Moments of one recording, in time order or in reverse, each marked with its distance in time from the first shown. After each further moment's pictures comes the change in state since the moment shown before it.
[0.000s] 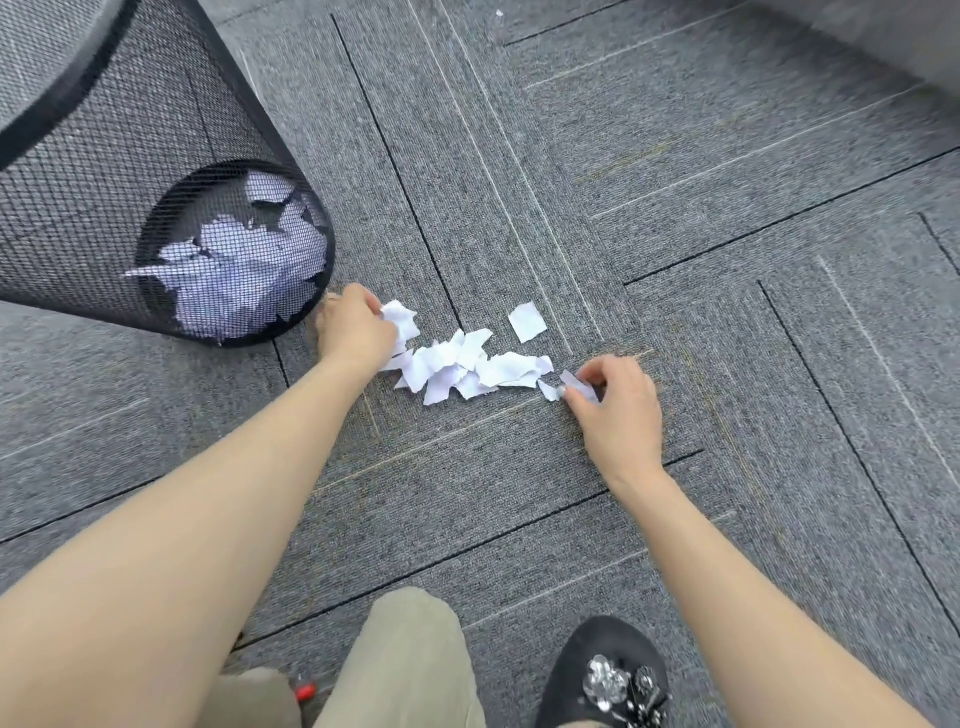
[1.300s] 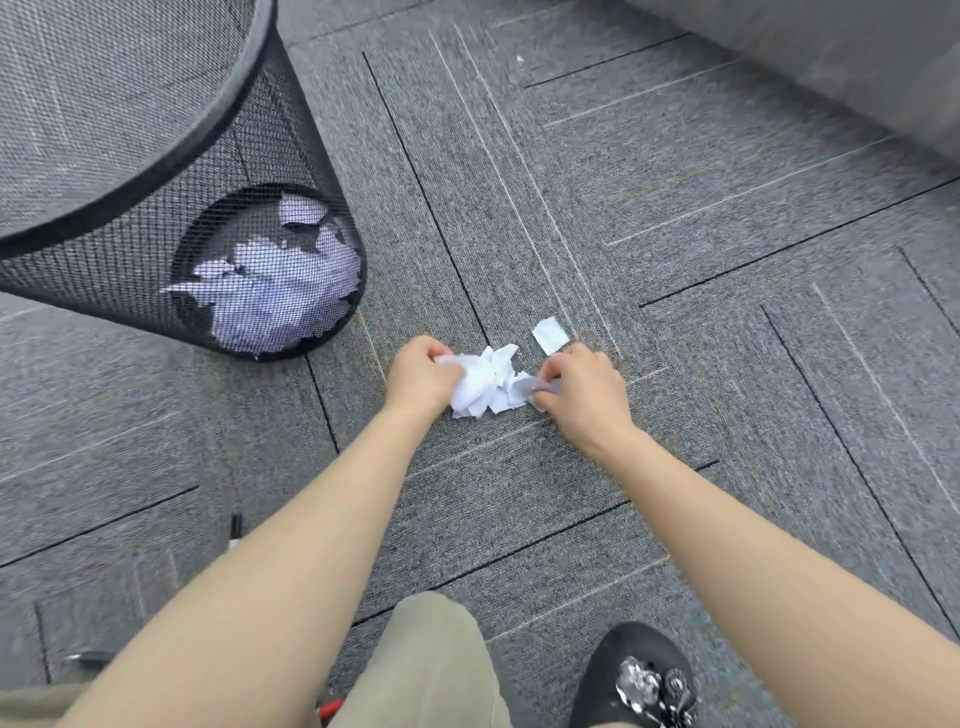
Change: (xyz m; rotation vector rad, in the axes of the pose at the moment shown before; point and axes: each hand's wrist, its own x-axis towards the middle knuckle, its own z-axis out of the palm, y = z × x) left_hand -0.043 0.006 0.004 -0.356 -0.223 -0.036; right_hand 0.021 -0.056 0.017 -0.284 -0.236 -0.158
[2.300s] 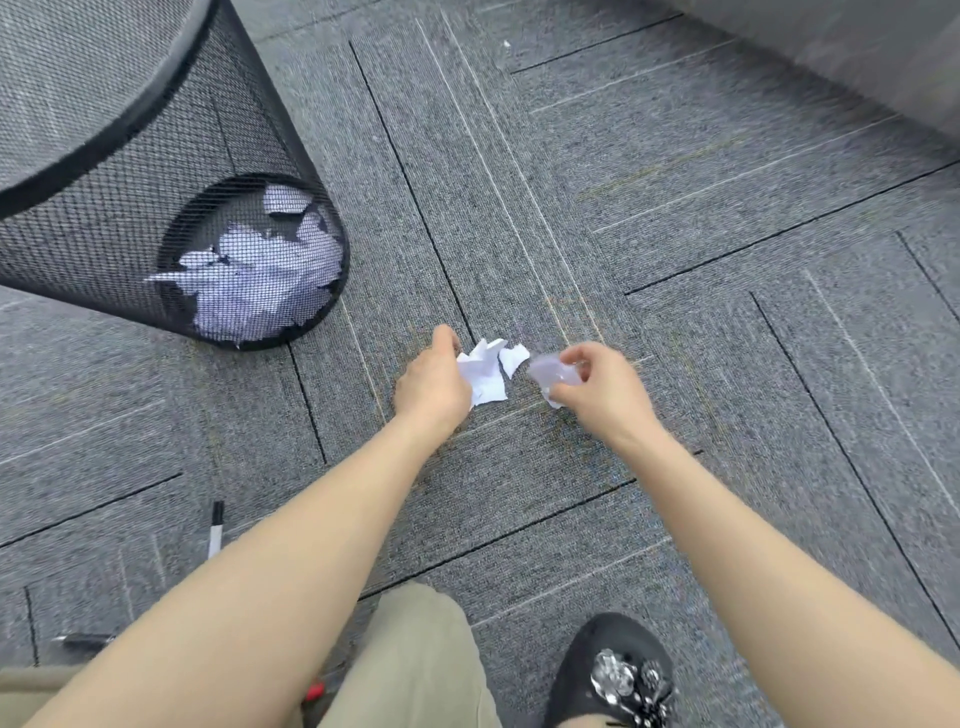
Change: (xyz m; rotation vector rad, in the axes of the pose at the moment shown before) left_hand -0.016 -0.003 0.032 0.508 0.008 0.230; right_hand -0.019 0.027 -0.021 0.449 -0.075 0.171
